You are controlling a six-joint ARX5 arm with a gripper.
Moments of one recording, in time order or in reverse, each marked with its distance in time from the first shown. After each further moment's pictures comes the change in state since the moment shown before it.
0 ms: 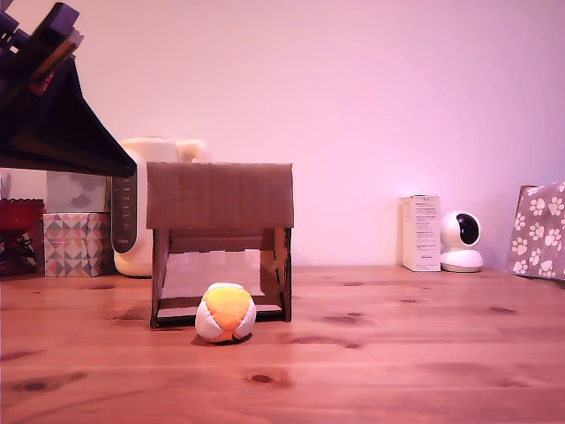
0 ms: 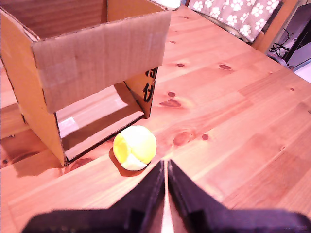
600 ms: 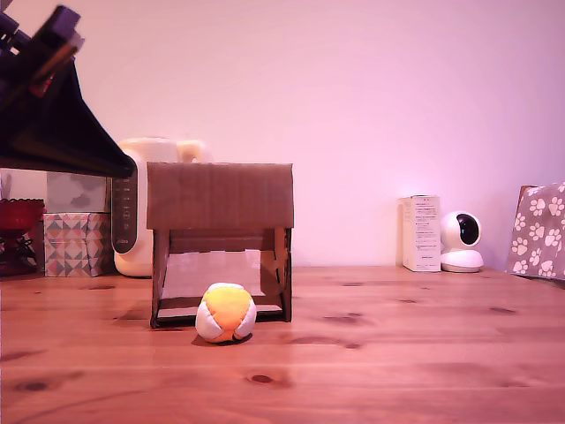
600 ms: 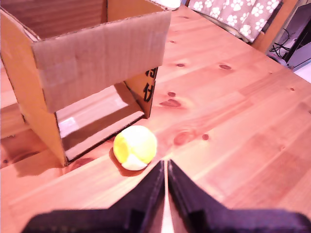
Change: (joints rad) arm 0.000 0.000 0.000 0.004 -0.078 0.000
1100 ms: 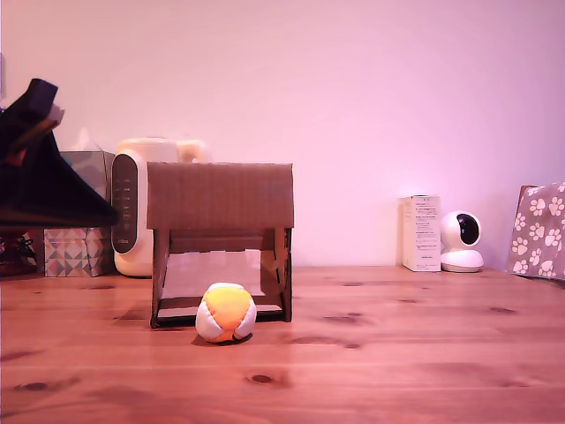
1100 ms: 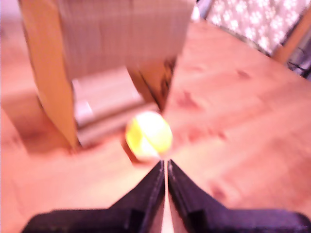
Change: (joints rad) arm -0.051 0.000 -0.223 0.315 -0.017 -0.078
